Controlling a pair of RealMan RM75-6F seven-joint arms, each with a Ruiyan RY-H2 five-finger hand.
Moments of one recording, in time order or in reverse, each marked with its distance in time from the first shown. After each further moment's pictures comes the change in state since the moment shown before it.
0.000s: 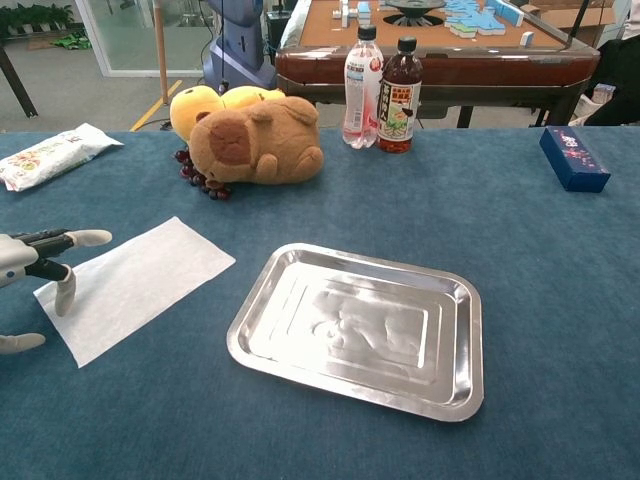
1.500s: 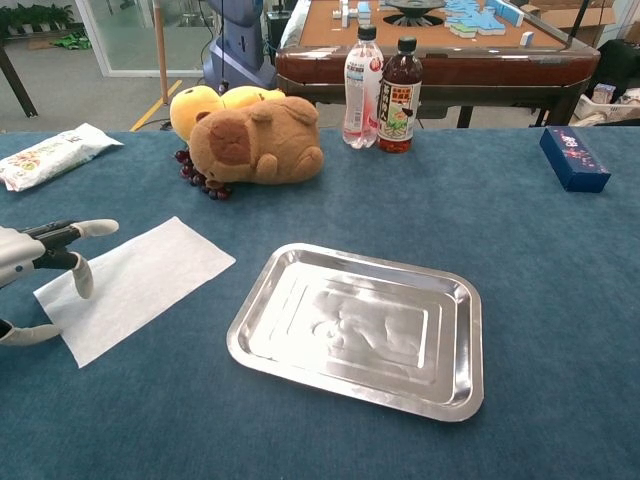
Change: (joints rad) left arm 0.010 -0.087 -0.004 0.132 0.025 0.082 -0.067; right arm 0.001 0.002 -0.003 -0.002 -0.006 -0.002 0.002
